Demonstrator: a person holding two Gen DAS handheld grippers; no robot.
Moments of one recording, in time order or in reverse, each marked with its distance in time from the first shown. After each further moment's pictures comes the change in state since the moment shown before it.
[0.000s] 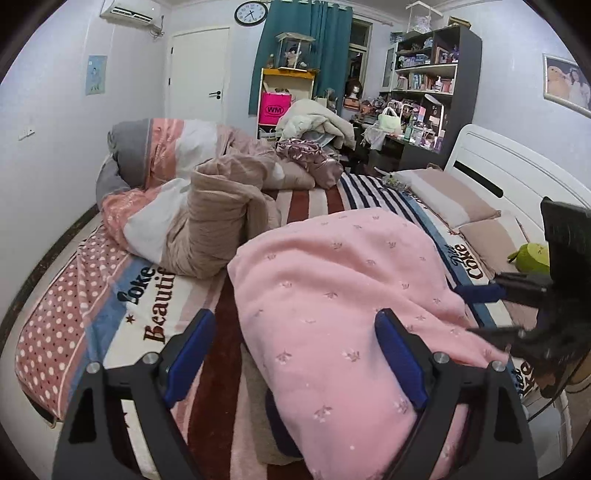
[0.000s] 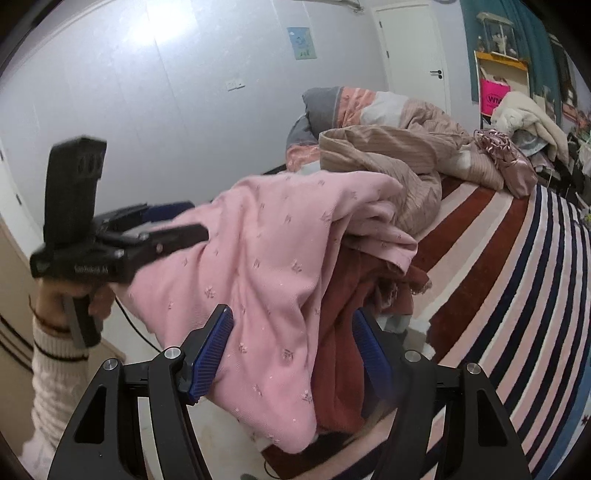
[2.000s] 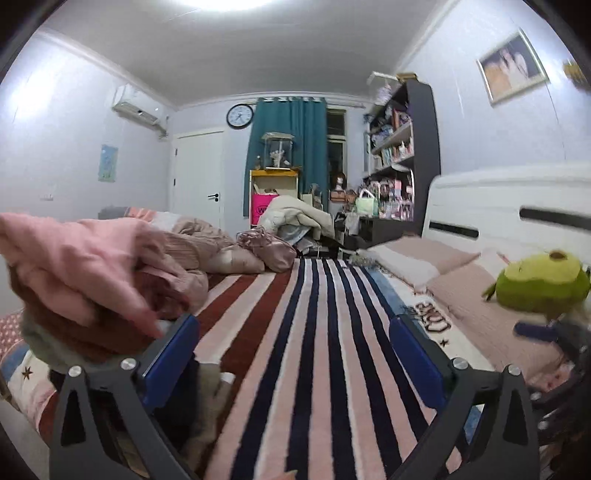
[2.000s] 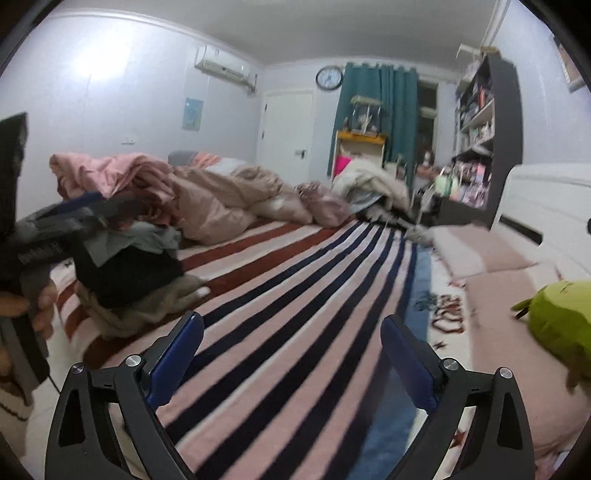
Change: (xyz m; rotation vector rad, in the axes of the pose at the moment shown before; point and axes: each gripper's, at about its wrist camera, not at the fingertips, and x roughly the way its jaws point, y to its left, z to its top) left arm 0.029 -0.342 -0.128 0.074 -0.463 0.109; right arm -0.205 -0.120 -0.259 -0.015 -0.381 -0.593
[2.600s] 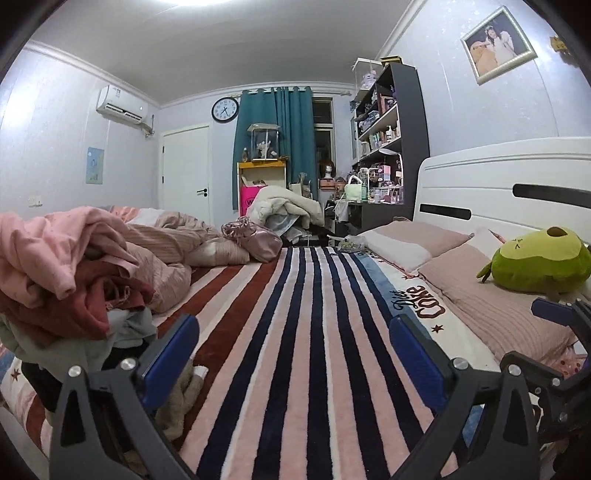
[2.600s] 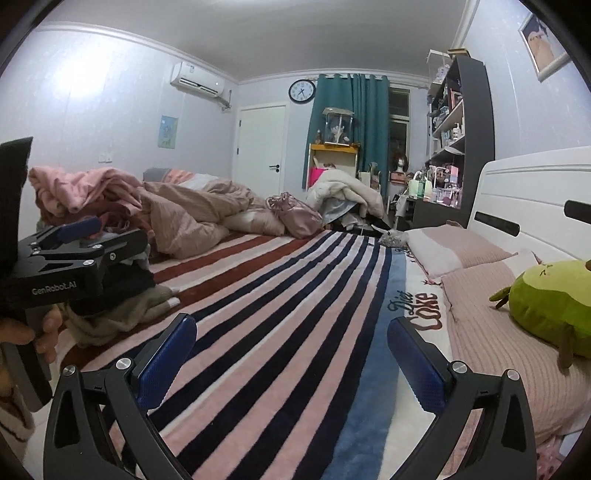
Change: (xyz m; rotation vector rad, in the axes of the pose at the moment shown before) left arm 0.027 -0.036 -0.013 0.018 0.030 -0.032; right arm -0.007 -0.029 -0.018 0.054 -0.045 -0.066
